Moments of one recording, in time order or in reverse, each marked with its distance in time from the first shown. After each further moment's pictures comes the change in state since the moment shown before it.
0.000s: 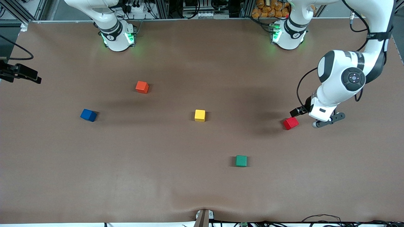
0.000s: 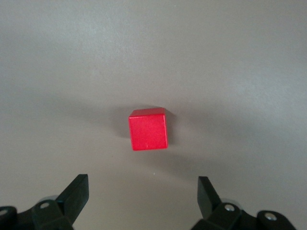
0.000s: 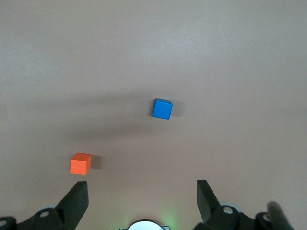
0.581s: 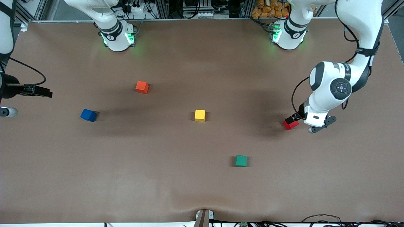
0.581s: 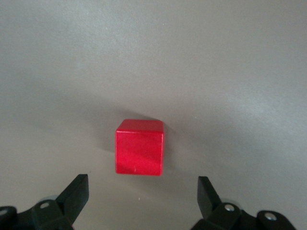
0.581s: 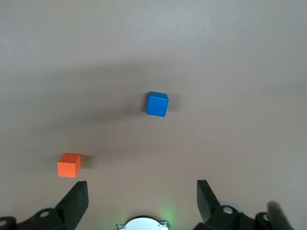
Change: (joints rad) left arm 0.001 0.118 0.001 -0.015 0.000 0.142 -0.117; right arm -0.013 0.128 -0.013 0.020 -0.001 0.007 0.000
